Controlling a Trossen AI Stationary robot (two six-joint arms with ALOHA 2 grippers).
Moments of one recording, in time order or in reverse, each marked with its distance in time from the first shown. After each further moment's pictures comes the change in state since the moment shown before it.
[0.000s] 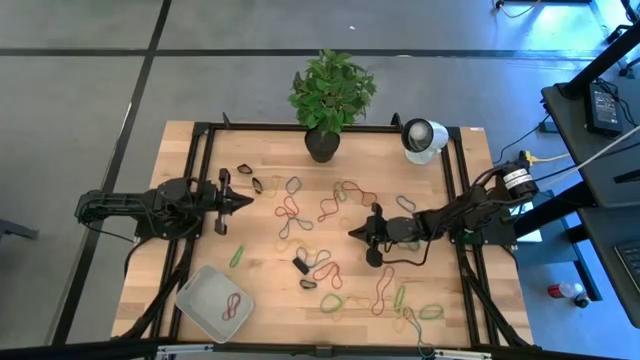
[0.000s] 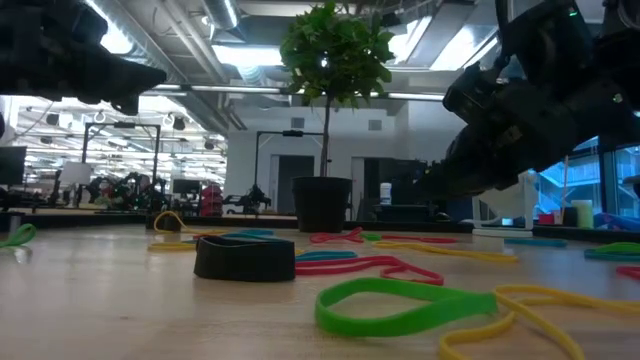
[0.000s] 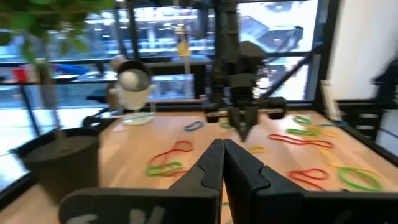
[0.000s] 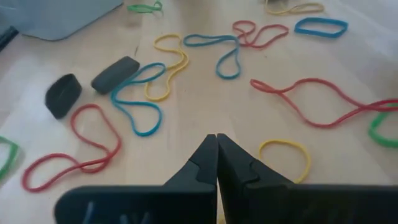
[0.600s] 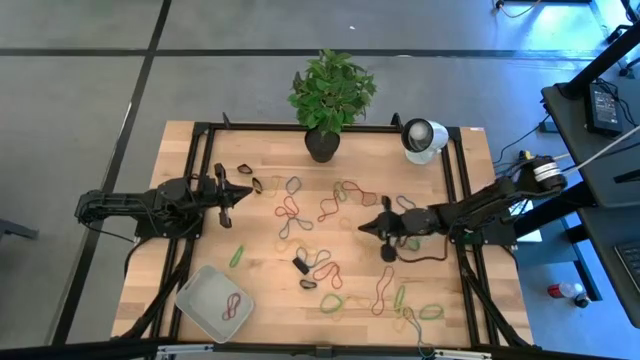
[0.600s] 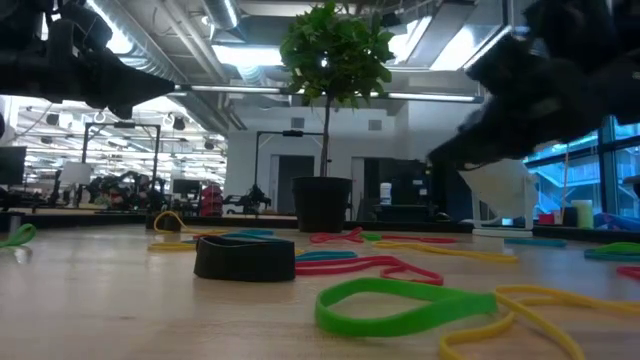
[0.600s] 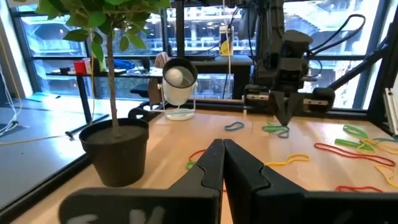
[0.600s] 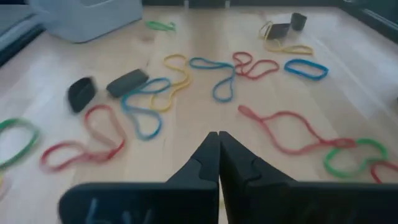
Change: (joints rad) left arm 0.000 0.000 0.000 0.000 -0.166 -0.019; right arm -0.021 -0.284 -0.119 -0.083 -0.042 -0.140
